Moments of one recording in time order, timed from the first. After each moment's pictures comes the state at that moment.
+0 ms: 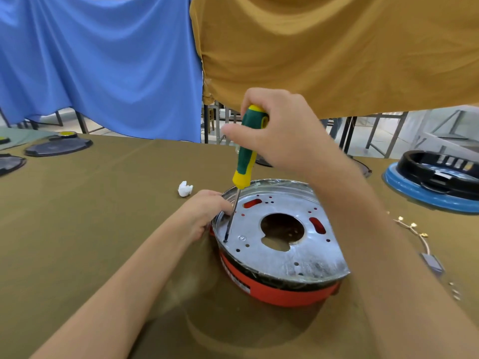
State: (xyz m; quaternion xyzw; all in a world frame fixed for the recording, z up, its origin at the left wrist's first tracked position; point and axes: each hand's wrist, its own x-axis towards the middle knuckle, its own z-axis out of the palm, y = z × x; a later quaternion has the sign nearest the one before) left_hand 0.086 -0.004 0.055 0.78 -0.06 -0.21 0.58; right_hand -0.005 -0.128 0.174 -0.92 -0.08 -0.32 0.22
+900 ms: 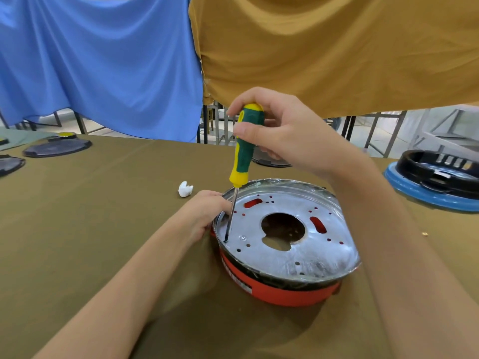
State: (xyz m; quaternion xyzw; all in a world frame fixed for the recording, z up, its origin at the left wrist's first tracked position) left_hand 0.085 -0.002 0.054 0.77 -0.07 -0.21 0.59; right_hand -0.011 -0.141 0.177 -0.88 -0.18 -0.21 0.39
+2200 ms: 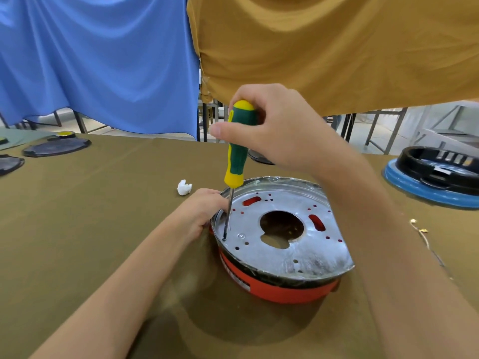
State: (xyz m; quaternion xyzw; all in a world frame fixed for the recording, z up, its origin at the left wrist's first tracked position) left_hand 0.083 -0.002 0.054 0.79 -0.07 -0.20 0.57; right_hand -0.014 -0.125 0.181 -0.92 -0.11 -0.27 0.25
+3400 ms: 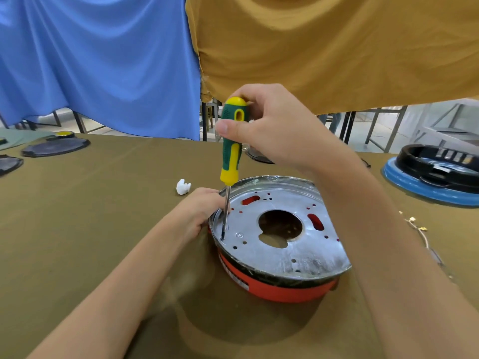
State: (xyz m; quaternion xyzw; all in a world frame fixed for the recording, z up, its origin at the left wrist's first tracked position) left_hand 0.082 0.002 0.053 0.80 -0.08 -0.20 0.56; right_hand -0.016 -0.120 0.181 -0.90 -0.10 -0.23 0.35
